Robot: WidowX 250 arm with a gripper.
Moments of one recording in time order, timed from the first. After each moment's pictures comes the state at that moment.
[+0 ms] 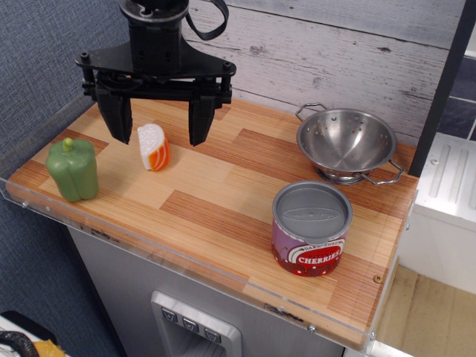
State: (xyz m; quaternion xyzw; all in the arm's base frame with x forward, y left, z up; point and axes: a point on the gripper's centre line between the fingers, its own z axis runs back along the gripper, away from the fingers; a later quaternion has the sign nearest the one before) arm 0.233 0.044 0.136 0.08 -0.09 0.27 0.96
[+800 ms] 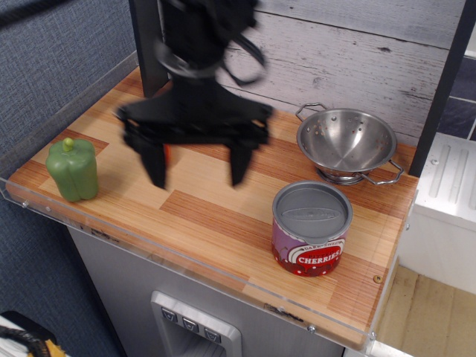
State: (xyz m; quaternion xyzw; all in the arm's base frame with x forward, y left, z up) arm 0.223 -0.011 0.115 0.04 -0.09 0.28 0.96
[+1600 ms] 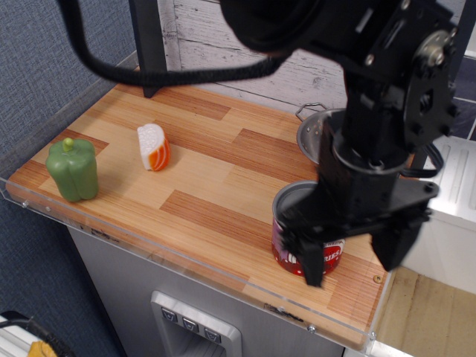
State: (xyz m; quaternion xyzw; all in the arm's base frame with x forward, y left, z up) arm 0.226 -0.124 0.076 -0.04 -0.04 0.37 0.93
